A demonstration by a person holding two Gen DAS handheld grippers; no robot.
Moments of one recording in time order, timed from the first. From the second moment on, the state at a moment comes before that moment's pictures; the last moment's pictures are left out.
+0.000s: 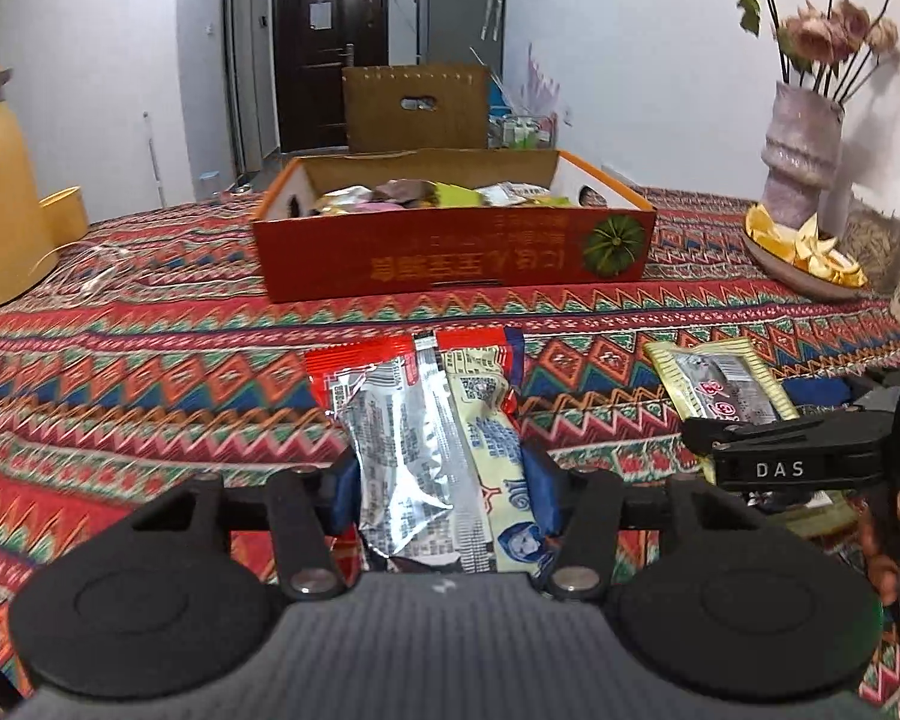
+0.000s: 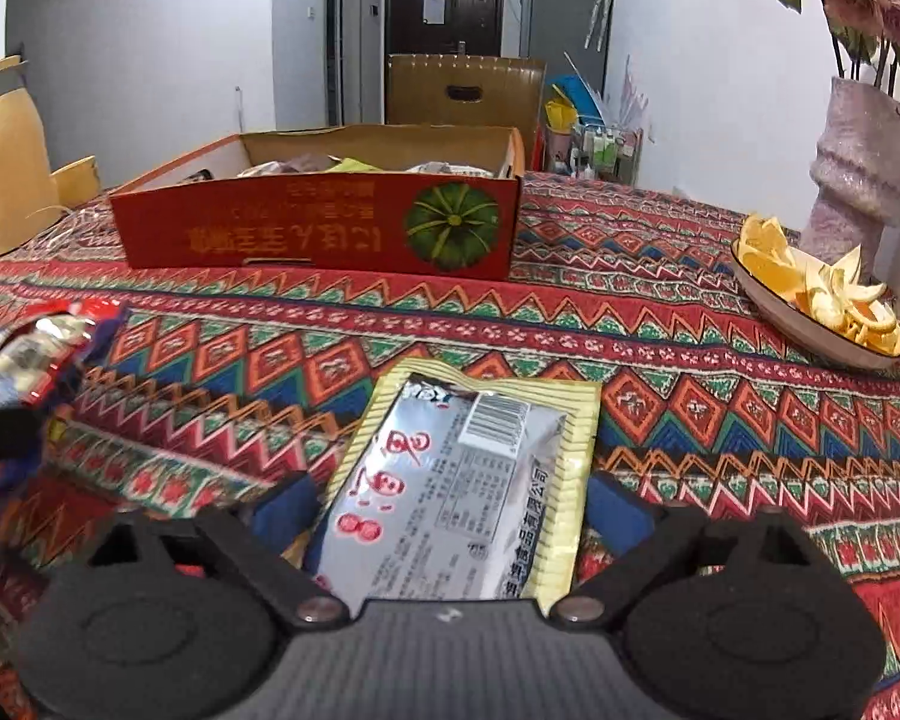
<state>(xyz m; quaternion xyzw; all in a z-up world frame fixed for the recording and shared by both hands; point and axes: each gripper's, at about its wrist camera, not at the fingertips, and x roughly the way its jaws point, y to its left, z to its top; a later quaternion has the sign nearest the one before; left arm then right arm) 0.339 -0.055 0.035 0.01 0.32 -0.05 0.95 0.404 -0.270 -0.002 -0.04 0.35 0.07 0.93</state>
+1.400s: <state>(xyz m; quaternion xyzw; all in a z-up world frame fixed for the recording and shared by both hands) 0.234 0.003 0.064 -0.02 0.29 -0.05 0.96 0.238 -0.269 0.032 0.01 0.30 0.10 0.95</state>
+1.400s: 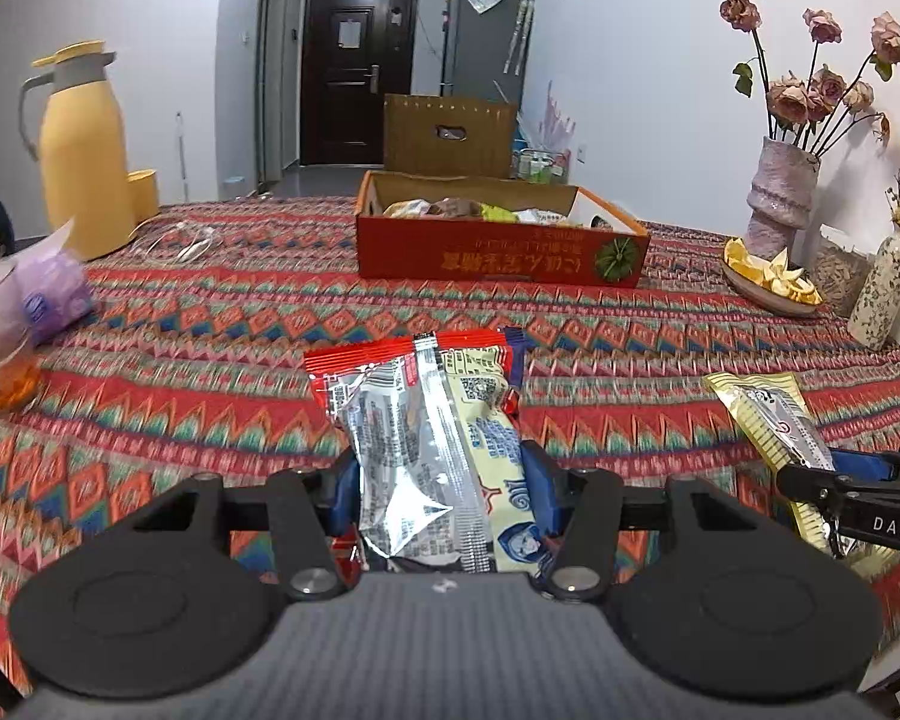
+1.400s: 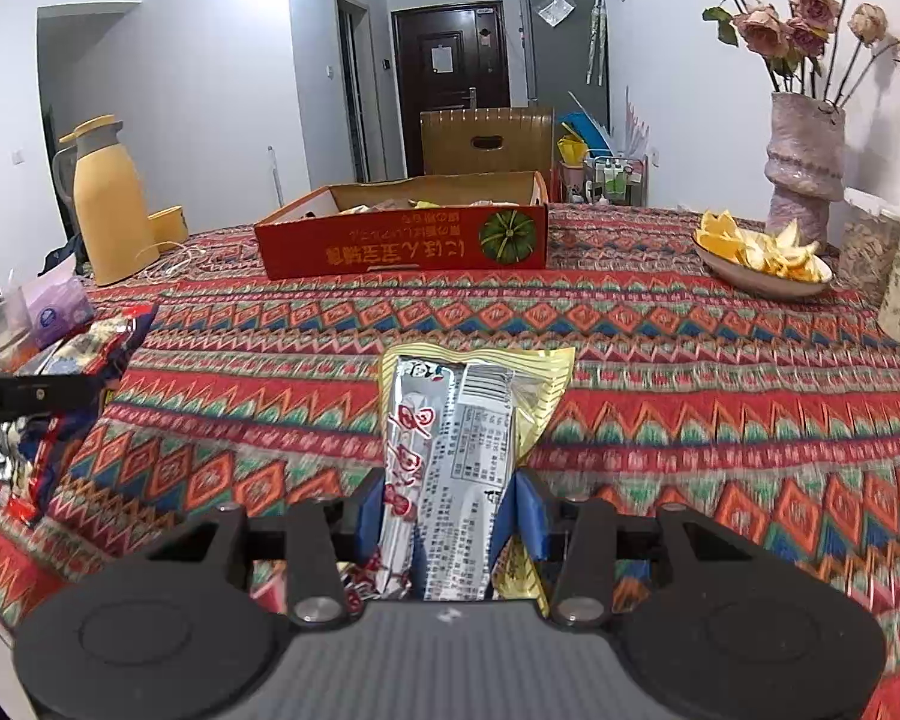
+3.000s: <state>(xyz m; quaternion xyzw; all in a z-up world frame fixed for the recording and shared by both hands) 0.638 -0.021 0.108 0.04 0.30 -0.08 0.95 0.661 -0.227 0.088 -0.04 0.33 0.12 0.94</state>
